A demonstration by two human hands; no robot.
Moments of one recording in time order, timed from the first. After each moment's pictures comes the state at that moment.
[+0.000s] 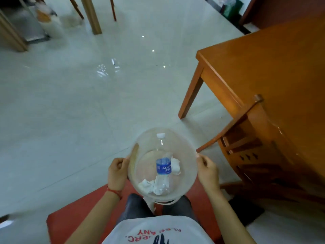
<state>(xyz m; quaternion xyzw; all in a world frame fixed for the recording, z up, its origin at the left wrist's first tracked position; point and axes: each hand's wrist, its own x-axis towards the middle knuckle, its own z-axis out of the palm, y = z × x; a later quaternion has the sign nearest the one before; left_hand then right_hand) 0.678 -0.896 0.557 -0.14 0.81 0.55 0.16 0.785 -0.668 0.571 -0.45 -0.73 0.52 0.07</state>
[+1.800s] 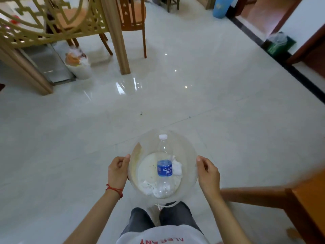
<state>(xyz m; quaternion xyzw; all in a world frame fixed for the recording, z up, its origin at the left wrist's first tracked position) 0.005 -0.847 0.570 -0.18 0.81 0.56 0.10 0.099 -0.617 0.570 -0.39 -0.75 0.54 0.08</state>
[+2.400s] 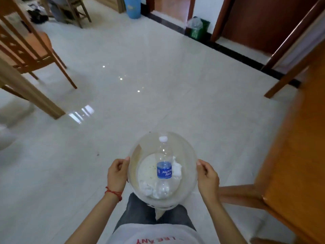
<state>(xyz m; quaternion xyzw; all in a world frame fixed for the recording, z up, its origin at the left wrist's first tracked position) -0.154 -0.597 0.572 0.04 0.82 0.52 0.23 0.038 -0.445 0.562 -0.57 -0.60 0.52 0.23</state>
